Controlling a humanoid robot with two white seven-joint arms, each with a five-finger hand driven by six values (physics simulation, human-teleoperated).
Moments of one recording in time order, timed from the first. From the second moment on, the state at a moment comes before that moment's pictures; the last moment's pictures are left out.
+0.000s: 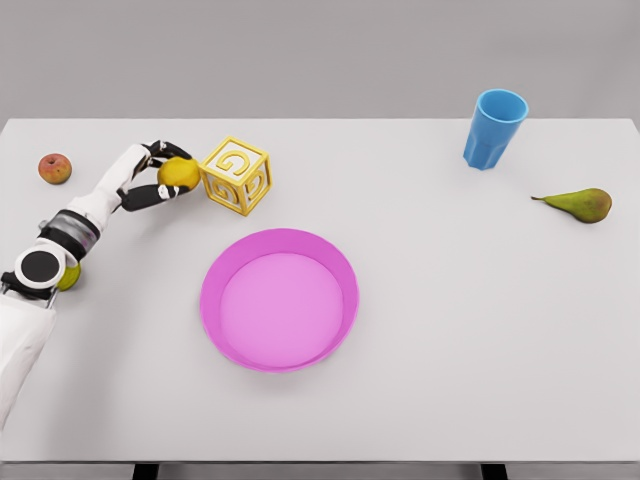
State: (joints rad) left arm -0.43 0.41 -0.27 -1.12 -0.05 -0.20 -0.23; right arm 0.05 0.00 -0.30 0.08 0.25 -0.01 0.09
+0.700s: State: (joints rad) left arm -0.35 0.47 -0.21 -1.22 -0.02 -0.21 -0.23; right arm 0.05 0.00 -0.30 0.08 0.25 -0.01 0.09
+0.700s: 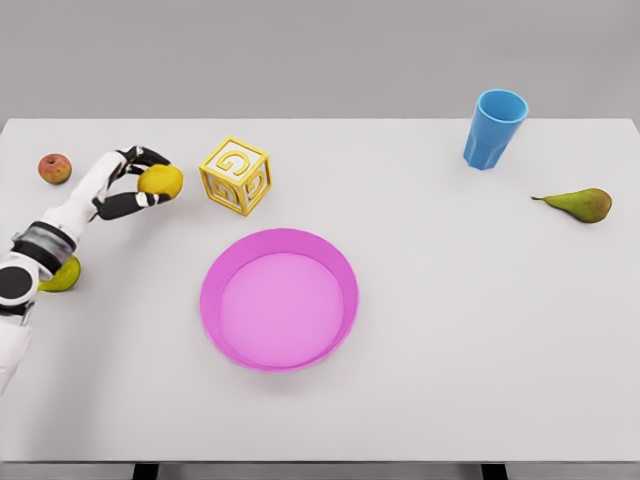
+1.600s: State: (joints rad) left arm -0.23 0.50 -0.18 -1.38 0.01 -0.26 -0.23; right arm 0.05 0.00 -0.30 0.08 0.25 -0.01 0.09
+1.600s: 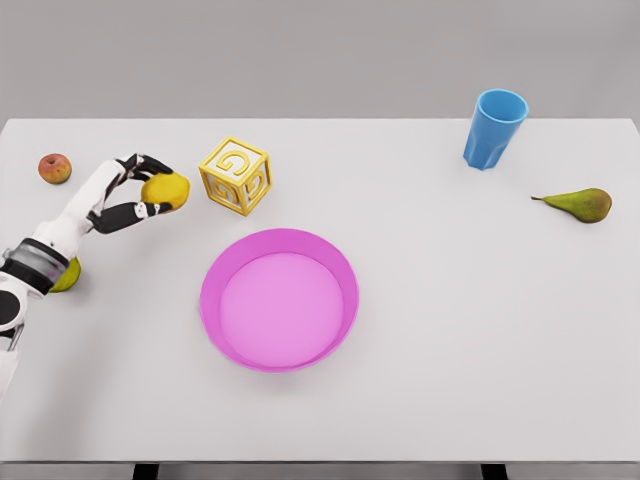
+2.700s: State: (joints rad) left arm -0.18 0.50 -0.19 -1.47 0.00 -0.35 -0.23; right arm 0.05 0.00 -0.30 0.08 0.25 -0.01 0.09
